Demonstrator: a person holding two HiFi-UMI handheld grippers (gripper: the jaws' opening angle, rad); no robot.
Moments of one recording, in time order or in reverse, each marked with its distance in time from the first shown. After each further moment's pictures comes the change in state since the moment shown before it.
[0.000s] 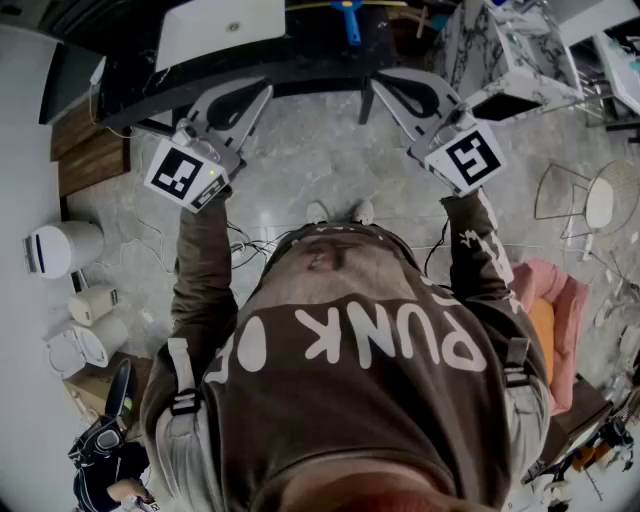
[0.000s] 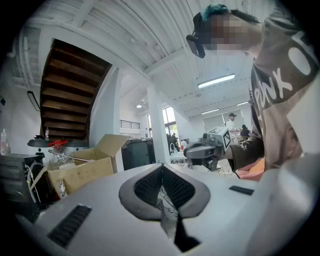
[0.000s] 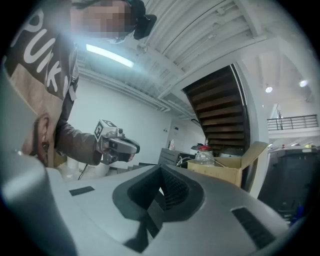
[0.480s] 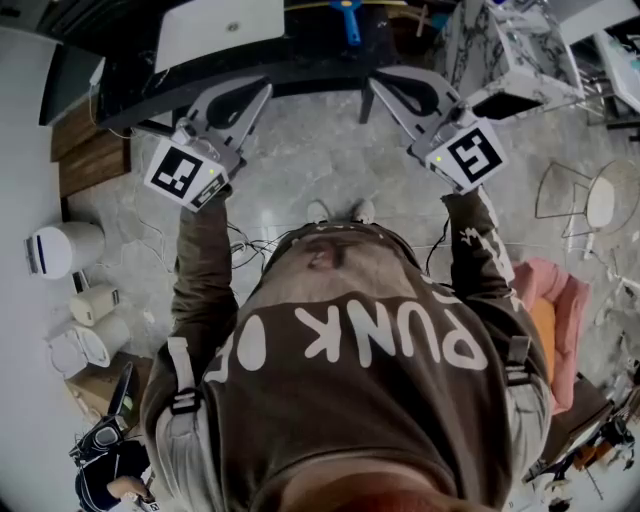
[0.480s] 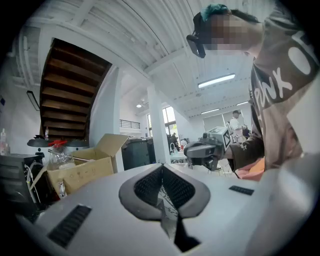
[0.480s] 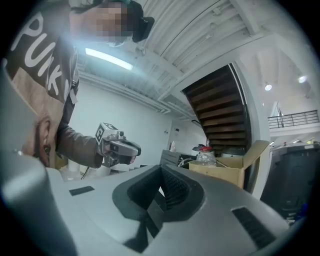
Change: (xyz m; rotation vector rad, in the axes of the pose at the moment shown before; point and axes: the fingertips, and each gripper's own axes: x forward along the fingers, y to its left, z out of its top) left arm 0.003 0.001 0.000 0.005 0.001 0.001; right arm 0.001 0.000 0.003 0.018 -0.028 0.018
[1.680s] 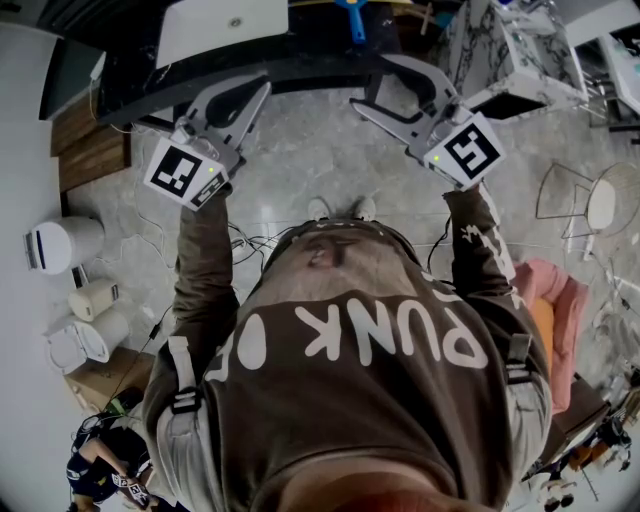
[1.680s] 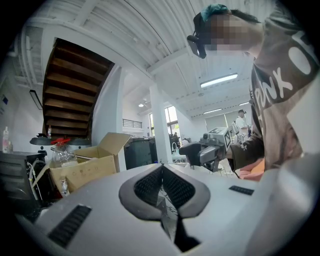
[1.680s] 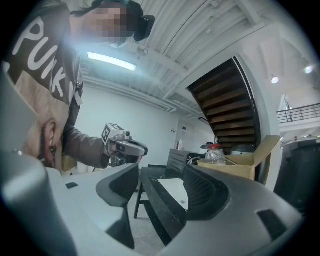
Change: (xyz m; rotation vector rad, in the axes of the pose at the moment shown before) left arm -0.005 0.010 -0.008 -0.015 0.005 0.021; right arm 0.017 0.011 -0.009 0.019 0.007 0.091
